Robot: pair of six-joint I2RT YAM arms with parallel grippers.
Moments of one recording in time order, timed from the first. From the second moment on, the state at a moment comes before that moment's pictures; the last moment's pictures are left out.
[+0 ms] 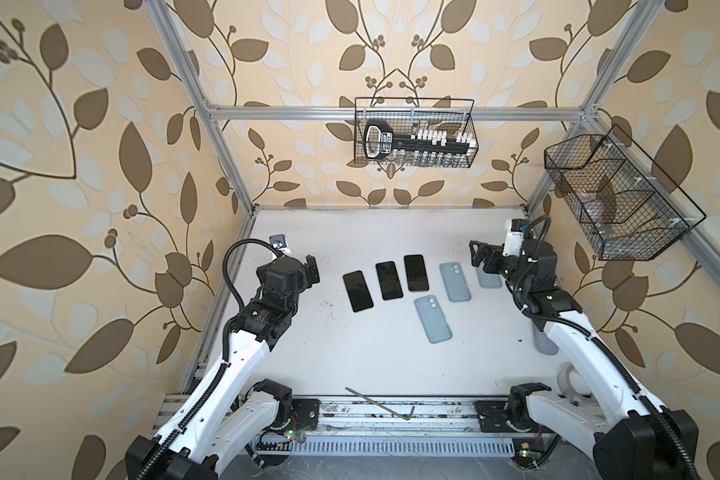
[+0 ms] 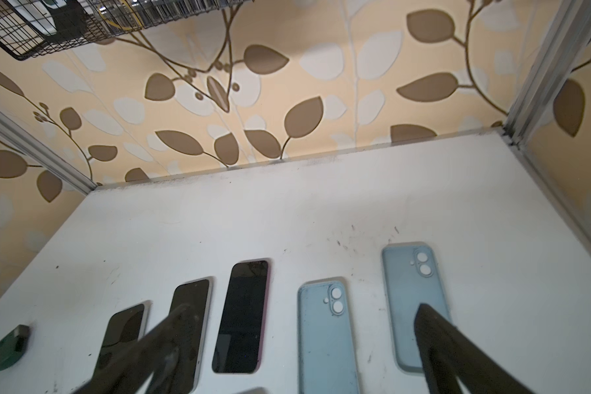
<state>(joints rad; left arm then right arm) -0.27 0.88 0.77 -0.33 -0.46 -0.27 0.10 1.05 0.83 -0.12 0.01 0.21</state>
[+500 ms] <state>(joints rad) 0.01 1.02 0.54 -0.02 -0.29 -0.25 0.09 0.96 0.65 0.05 0.12 0.04</state>
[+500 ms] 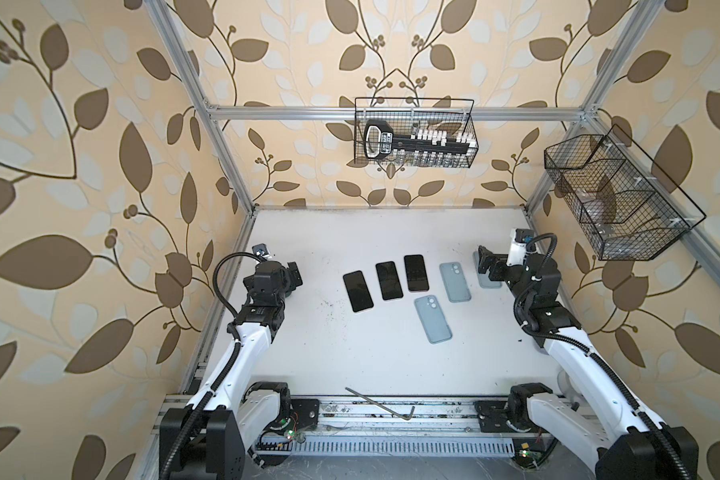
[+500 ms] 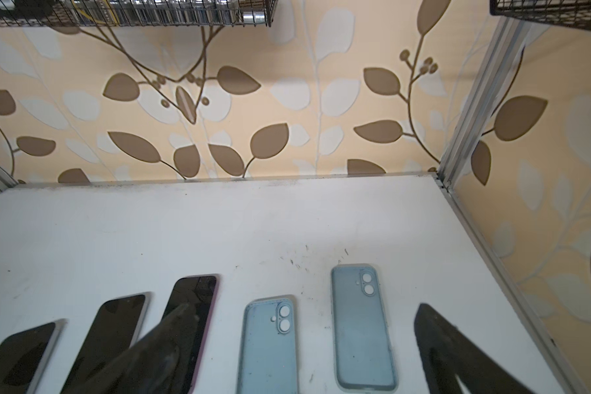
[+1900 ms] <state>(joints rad) 0.07 1.51 0.39 0.65 -0.04 -0.15 -0.02 1.35 0.19 0.89 0.05 0.00</state>
